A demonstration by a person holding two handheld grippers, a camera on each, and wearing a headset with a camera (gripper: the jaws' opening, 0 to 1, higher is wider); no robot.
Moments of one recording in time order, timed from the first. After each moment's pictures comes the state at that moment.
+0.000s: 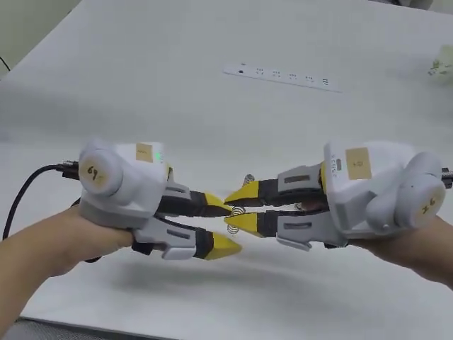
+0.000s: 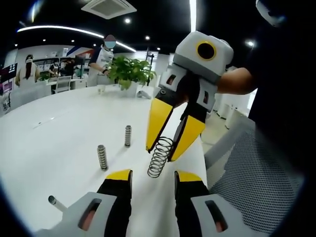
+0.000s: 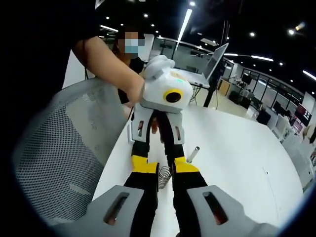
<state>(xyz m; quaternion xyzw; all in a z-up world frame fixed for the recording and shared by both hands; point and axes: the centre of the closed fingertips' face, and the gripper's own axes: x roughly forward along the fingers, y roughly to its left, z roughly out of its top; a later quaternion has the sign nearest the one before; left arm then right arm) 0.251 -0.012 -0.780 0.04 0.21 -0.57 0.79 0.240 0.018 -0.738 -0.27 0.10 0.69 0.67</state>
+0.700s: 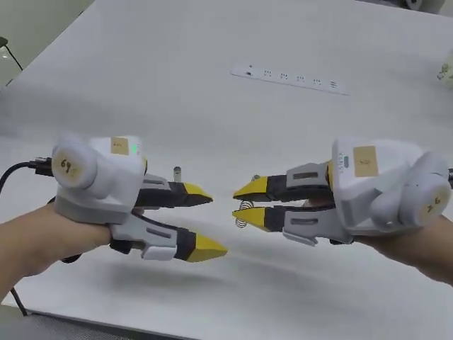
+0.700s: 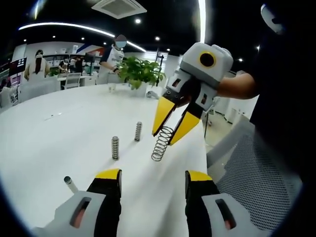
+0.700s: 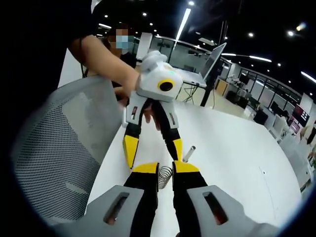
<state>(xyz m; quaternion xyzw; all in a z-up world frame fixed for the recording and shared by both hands) 0.250 0.022 -0.775 0.02 0.23 -0.53 0.81 0.247 0.018 -0.738 -0.27 0.10 0.68 0.67</state>
